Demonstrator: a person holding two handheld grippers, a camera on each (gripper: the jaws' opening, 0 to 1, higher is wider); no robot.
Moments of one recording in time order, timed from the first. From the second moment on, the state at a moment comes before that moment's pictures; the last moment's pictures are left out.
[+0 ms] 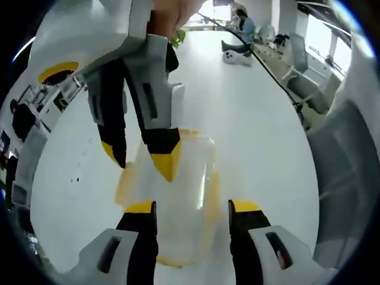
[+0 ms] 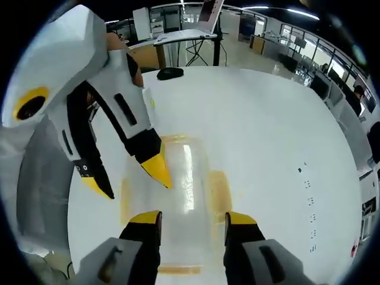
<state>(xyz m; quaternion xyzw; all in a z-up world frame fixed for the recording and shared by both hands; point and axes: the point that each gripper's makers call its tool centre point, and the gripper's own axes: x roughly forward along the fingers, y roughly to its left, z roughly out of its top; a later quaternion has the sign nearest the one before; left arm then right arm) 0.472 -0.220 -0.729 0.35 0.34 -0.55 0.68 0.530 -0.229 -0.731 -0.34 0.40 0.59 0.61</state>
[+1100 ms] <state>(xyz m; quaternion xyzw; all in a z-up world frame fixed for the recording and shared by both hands) 0.479 -0.221 -0.738 0.42 0.30 -0.51 0.69 0.526 -0.222 -0.739 -0.37 0.44 0.64 0.51</state>
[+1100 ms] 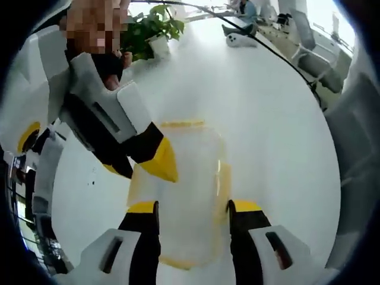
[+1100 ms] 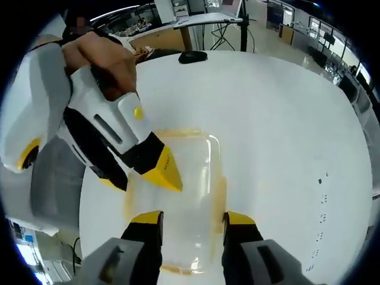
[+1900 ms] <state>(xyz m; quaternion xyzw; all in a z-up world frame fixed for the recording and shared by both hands) 0.482 -0.228 -0.743 0.45 0.29 -0.48 0.70 0.522 -0.218 -0.744 -0.34 0.50 0.63 0.48</state>
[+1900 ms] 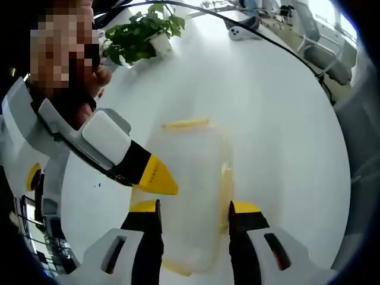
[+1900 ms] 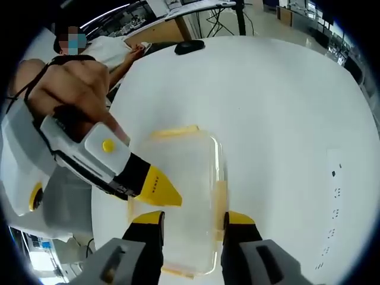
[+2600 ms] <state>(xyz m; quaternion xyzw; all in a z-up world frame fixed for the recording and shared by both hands) 0.474 -0.221 -0.737 0.45 0.29 -0.49 0.69 0.533 -0.222 -0.736 -0.36 0.45 0.61 0.54</state>
